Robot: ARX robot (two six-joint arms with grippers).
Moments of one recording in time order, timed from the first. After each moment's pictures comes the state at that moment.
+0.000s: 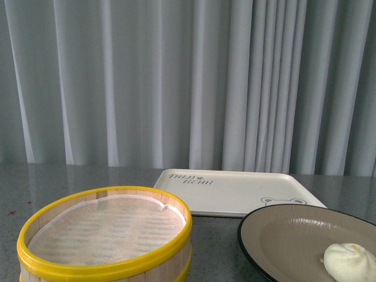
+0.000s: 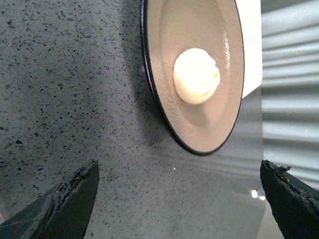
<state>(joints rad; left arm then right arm) 0.00 0.00 0.03 0.00 0.00 0.00 0.02 0.70 0.47 -0.31 -0.20 -1.34</state>
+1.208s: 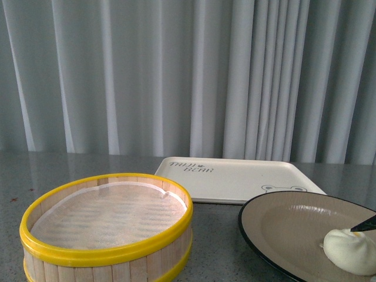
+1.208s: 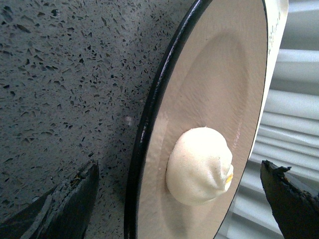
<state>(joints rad) 0.00 0.00 0.03 0.00 0.00 0.00 0.10 1.22 0.54 0.11 -0.27 -1.65</state>
